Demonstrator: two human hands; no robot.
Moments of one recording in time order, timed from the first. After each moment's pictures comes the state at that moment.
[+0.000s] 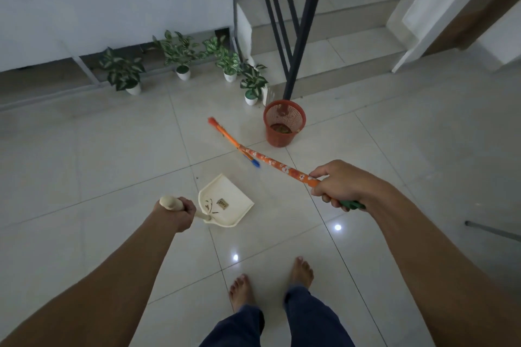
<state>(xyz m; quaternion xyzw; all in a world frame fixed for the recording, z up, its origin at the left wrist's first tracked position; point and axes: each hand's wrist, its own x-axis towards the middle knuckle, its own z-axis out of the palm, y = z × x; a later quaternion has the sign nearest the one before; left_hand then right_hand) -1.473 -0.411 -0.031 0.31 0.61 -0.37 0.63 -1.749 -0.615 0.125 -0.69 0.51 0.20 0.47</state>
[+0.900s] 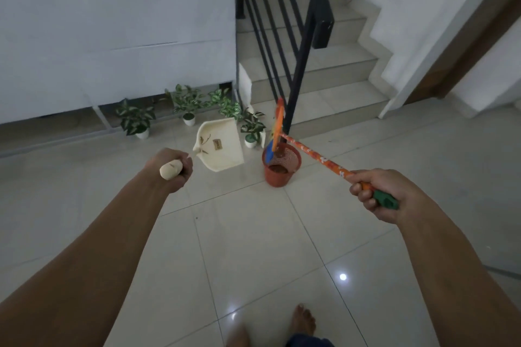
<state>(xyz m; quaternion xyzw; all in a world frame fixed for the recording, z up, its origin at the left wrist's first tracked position) -1.439 -0.476 0.108 0.52 0.21 -0.48 0.67 -1.806 -0.648 0.176 -0.43 0.59 -0.11 0.68</state>
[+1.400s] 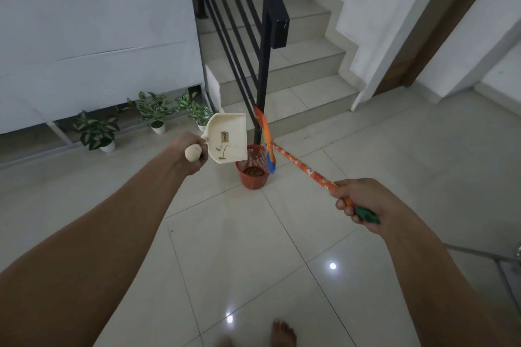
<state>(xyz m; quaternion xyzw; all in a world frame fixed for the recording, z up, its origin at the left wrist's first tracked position) -1.499 -0.624 0.121 0.58 0.12 -0.52 0.62 -1.849 -0.679 0.174 -0.49 0.63 -0.08 0.60</state>
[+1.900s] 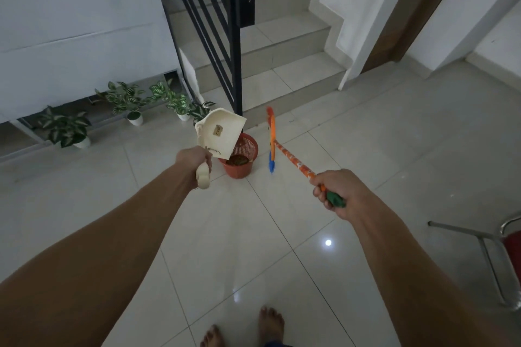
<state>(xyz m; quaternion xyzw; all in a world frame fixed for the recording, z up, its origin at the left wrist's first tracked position) -1.584 -0.687 0.069 0.73 0.02 -0.46 0.50 -1.873 -0.746 0.129 -0.41 0.66 -0.11 0.62</state>
